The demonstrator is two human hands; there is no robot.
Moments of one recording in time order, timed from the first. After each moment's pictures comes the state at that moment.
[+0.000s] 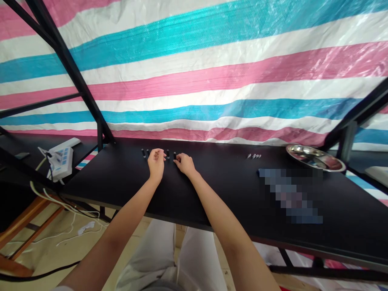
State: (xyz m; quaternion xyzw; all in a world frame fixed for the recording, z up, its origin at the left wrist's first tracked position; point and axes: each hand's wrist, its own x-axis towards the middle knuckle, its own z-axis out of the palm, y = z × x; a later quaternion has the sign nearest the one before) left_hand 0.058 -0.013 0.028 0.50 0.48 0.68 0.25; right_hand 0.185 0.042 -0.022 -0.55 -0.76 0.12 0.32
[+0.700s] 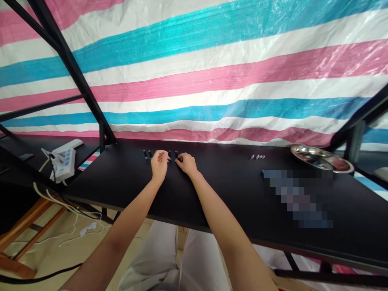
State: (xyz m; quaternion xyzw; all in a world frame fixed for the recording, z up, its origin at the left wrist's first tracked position) left_hand 0.057 -0.011 0.022 0.55 0.49 0.64 0.22; right_hand 0.183 0.045 -0.020 -0.57 -0.75 0.11 0.31
